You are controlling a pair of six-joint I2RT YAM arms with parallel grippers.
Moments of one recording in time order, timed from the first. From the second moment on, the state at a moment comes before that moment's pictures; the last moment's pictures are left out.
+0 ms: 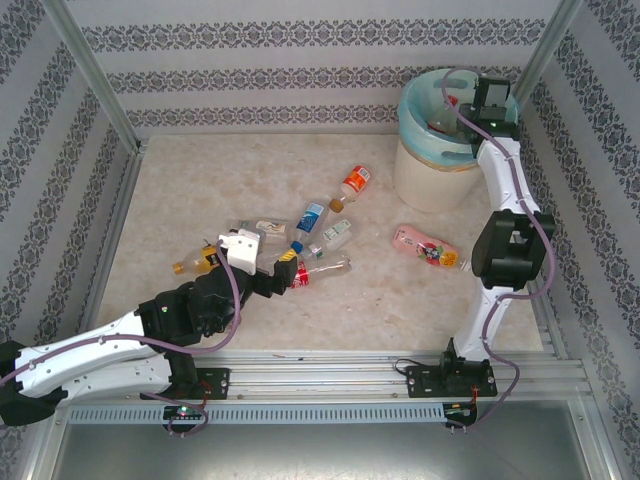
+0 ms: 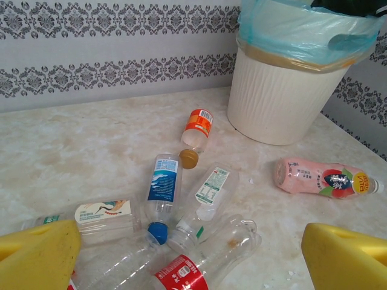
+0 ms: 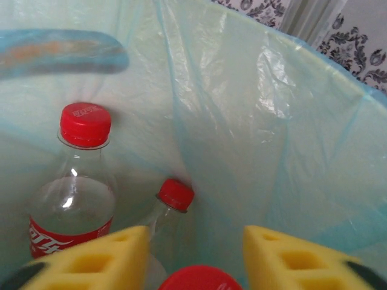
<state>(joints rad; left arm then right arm) -1.13 0.79 0.79 -0.34 -0.70 -0.35 -0.12 2.00 1.93 -0.47 0.21 0.02</state>
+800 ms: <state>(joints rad) -1.13 0.89 0.88 -0.44 -0.70 -0.28 0.02 1.50 1.73 -0.43 0.17 0.06</state>
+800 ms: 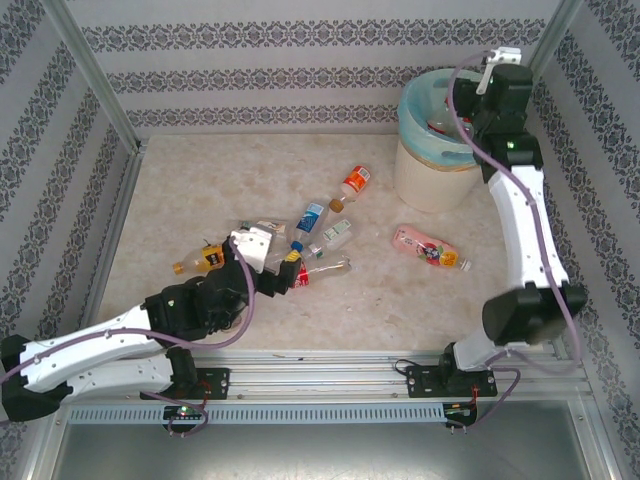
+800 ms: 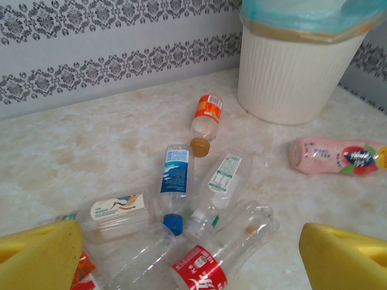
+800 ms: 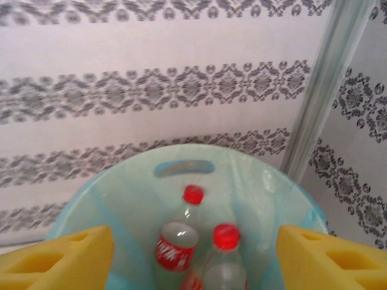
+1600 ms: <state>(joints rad) -1.12 1.04 0.88 -0.44 -0.65 -0.29 0.03 0.69 0.63 -0.60 0.16 0.70</state>
